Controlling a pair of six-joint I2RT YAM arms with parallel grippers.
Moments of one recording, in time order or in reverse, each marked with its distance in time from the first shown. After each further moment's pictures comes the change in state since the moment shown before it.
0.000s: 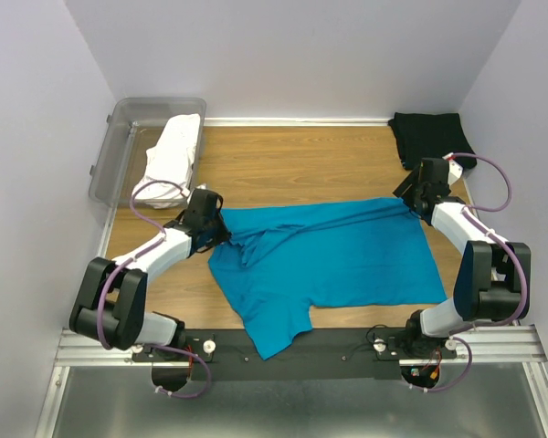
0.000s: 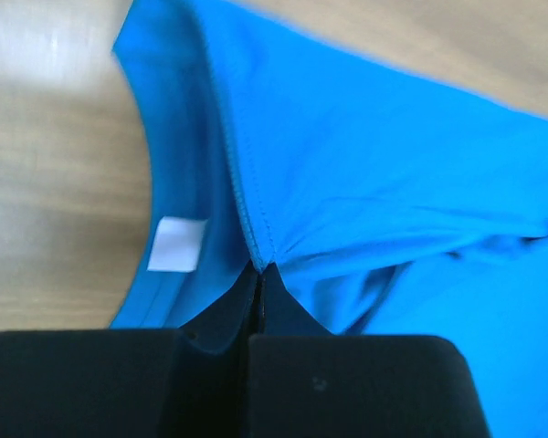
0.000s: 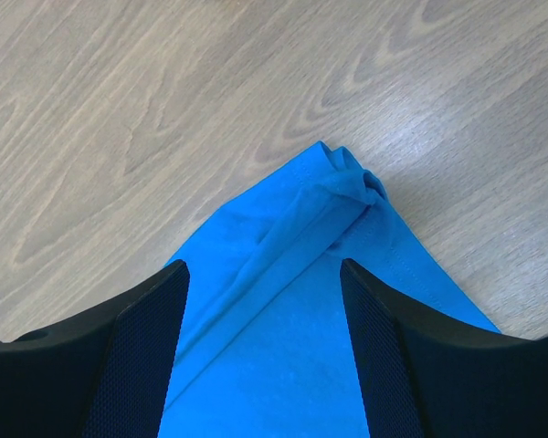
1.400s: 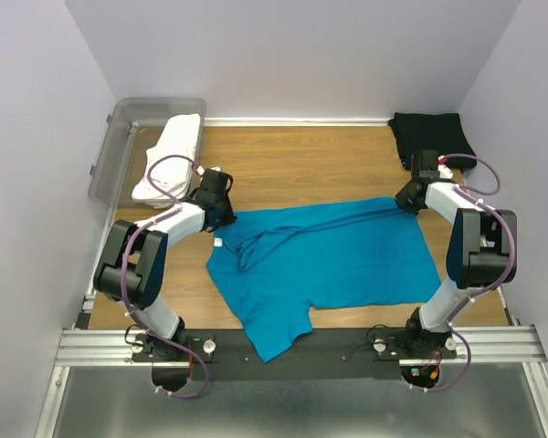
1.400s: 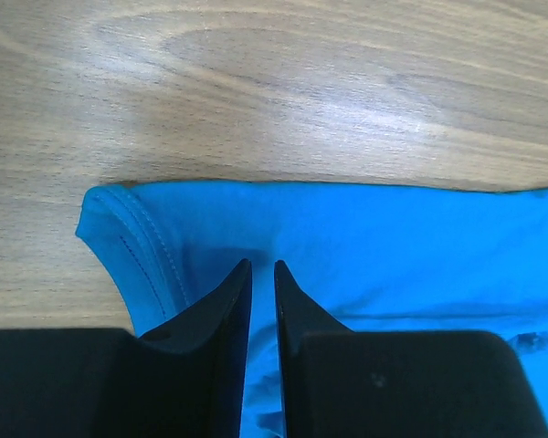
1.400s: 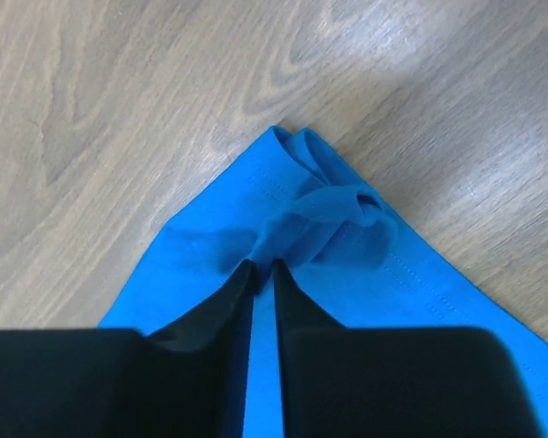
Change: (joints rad) left arm 0.004 0.274 0.210 0.007 -0.050 0.188; right arm -0.001 0.238 0.193 -0.208 -0.009 0.114
